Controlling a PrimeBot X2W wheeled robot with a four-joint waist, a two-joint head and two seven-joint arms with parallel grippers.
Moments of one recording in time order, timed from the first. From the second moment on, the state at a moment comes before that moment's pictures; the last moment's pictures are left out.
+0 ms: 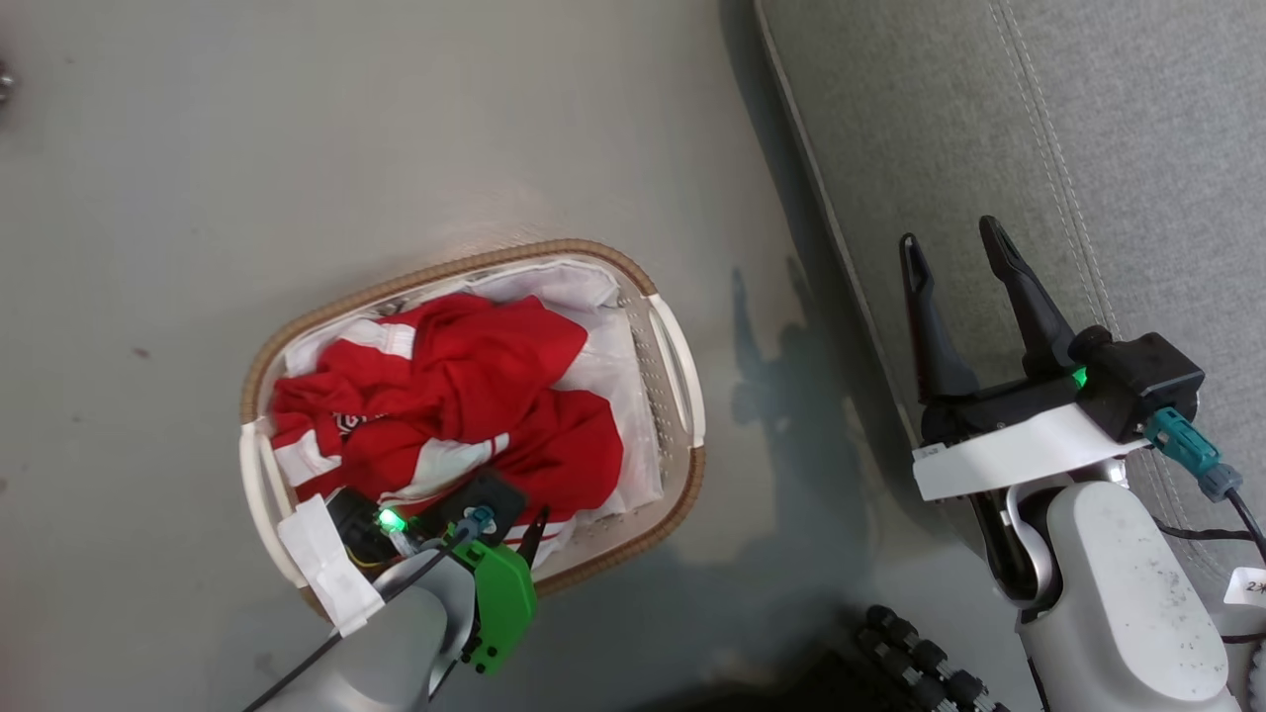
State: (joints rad) left arm -0.62 0.07 -0.81 1.15 -0.24 -0.13 -0.25; right arm -0.33 -0.05 0.09 0.10 0.23 0.13 -0.26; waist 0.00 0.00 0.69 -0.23
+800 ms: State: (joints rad) left arm -0.67 0.09 -0.87 1.22 -0.35 -0.13 -0.25; right arm -0.34 -0.05 0.14 0.11 0.25 0.13 -0.26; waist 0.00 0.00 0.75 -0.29
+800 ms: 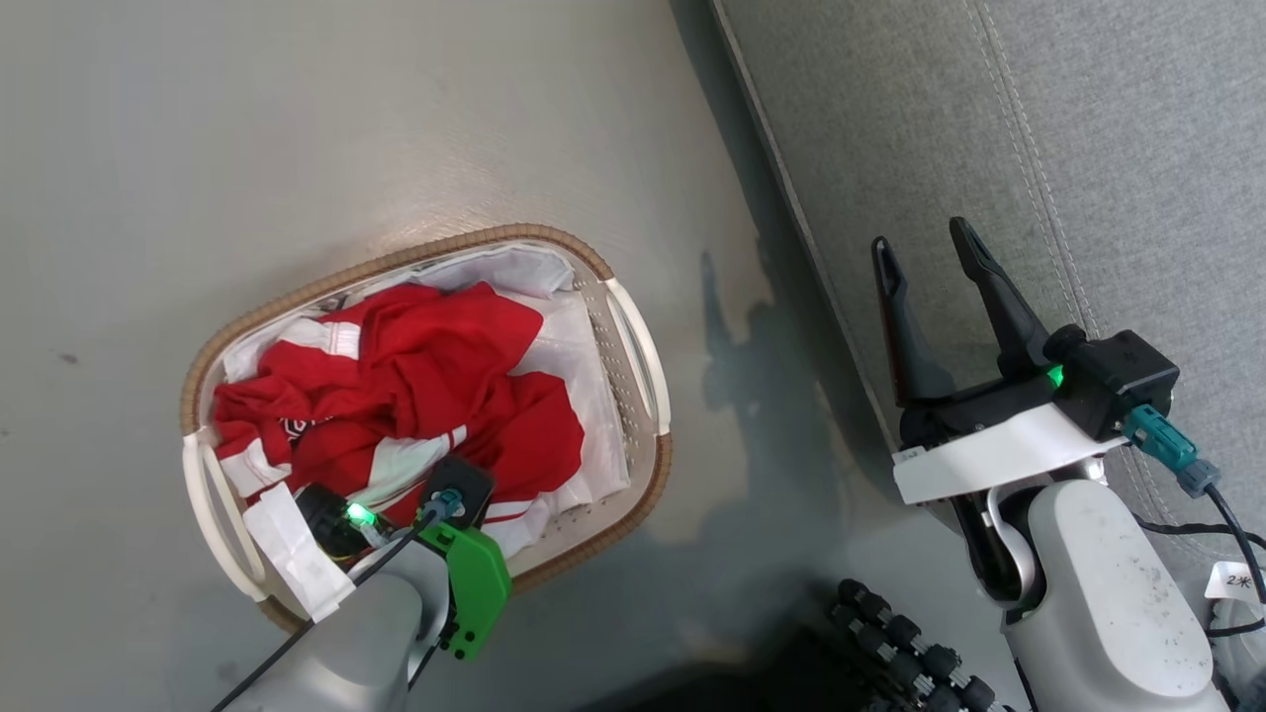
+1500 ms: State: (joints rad) left arm -0.53 0.17 -0.80 0.67 -0.28 -0.11 -0.26; right arm -0.20 -0.05 0.03 0.18 0.13 0.13 -0.26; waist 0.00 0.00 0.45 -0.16
